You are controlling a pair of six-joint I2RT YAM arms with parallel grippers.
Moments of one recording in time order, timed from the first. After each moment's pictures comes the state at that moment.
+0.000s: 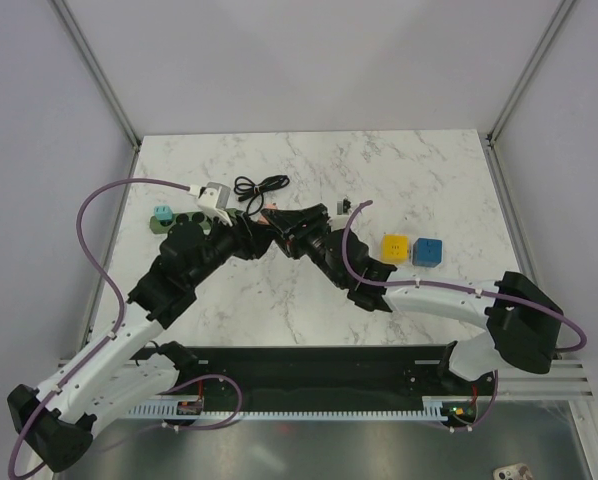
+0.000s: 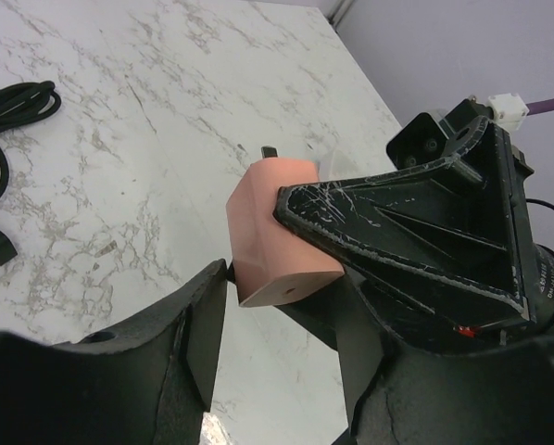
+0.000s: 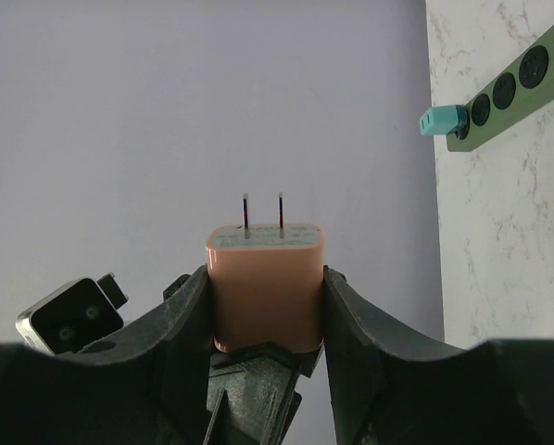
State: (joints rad) left arm -0.62 0.80 0.75 -0.07 0.05 -0.46; right arm 1.04 1.46 0.88 0.60 0.38 1.58
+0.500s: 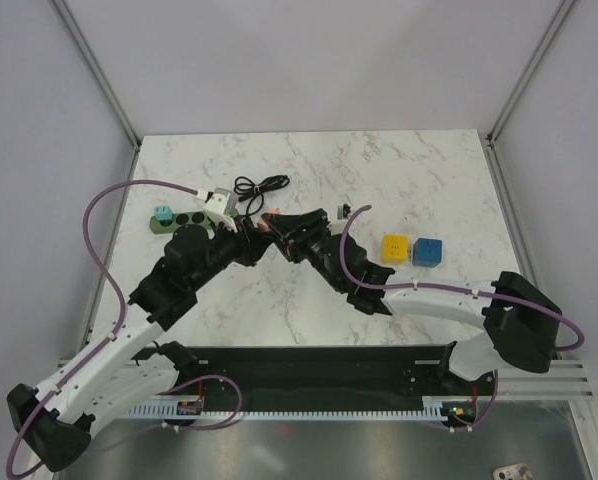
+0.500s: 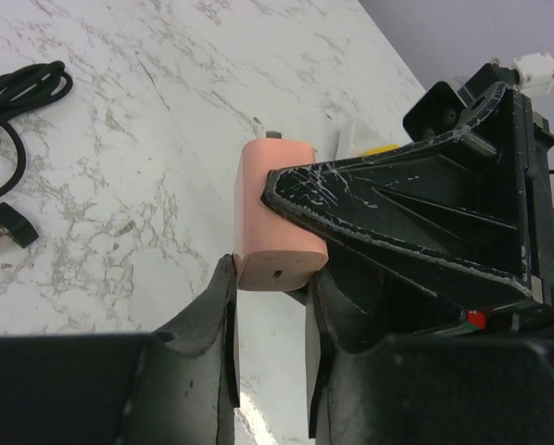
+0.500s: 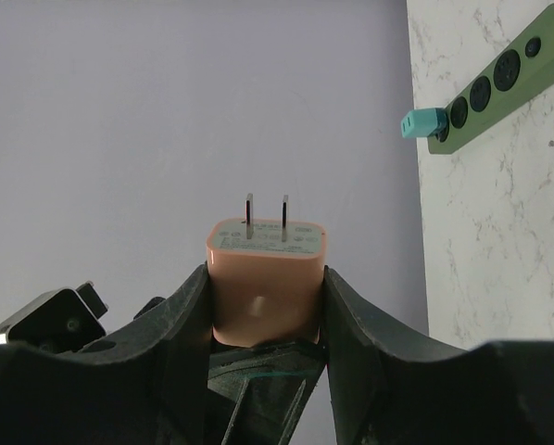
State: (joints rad) left arm -0.63 0.79 0.74 -0.12 0.02 -0.39; right arm 1.06 1.47 0.86 0.61 0.41 1.57
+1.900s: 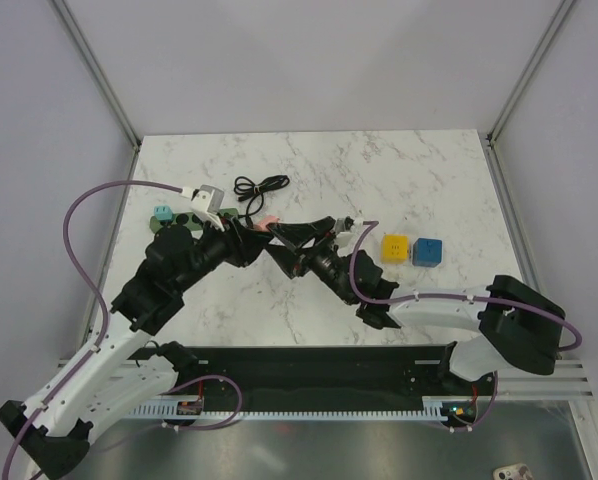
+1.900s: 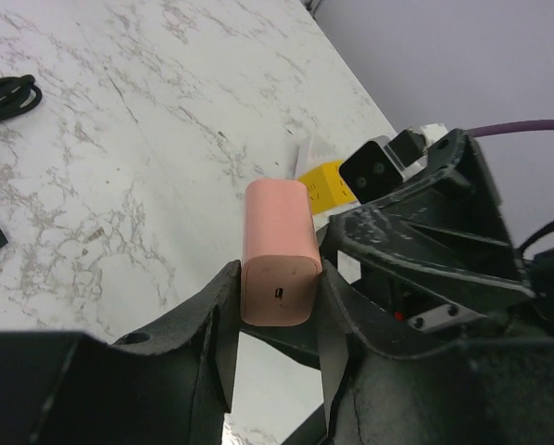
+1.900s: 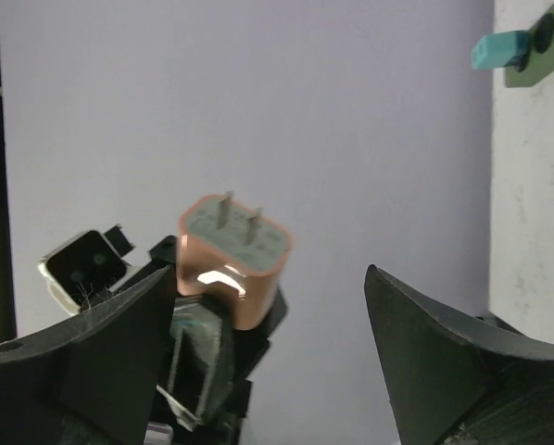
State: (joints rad) left arm -0.63 0.73 0.80 -0.20 0.07 -0.45; right arm 1.08 1.46 0.71 0.93 0.32 1.65
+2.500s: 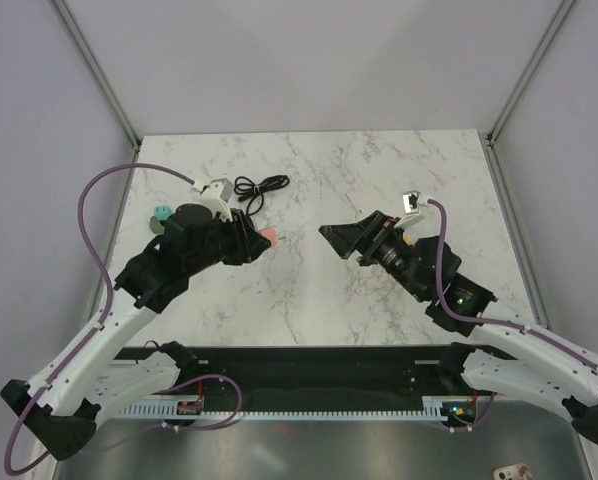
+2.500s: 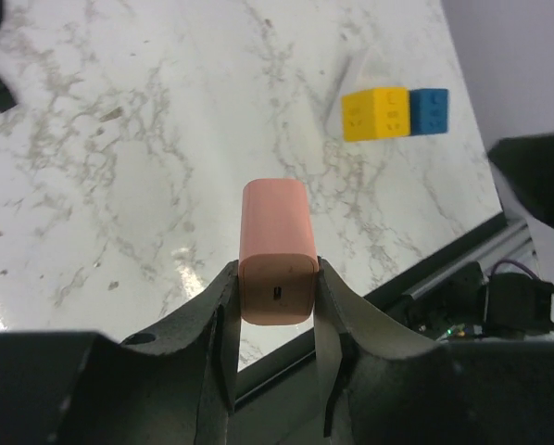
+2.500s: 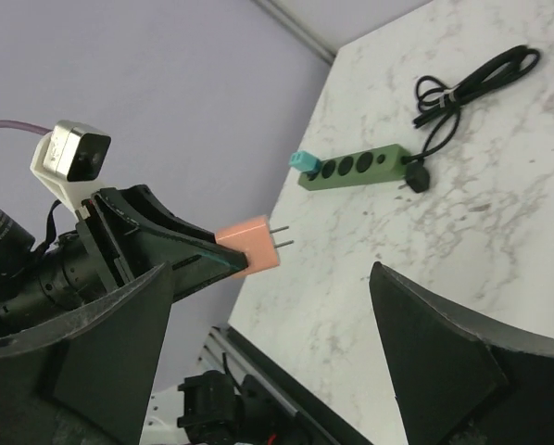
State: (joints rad) left arm -0.62 0.87 1.00 -0.56 0.08 -0.56; right arm 0.89 0.86 0.69 0.20 0.18 0.94
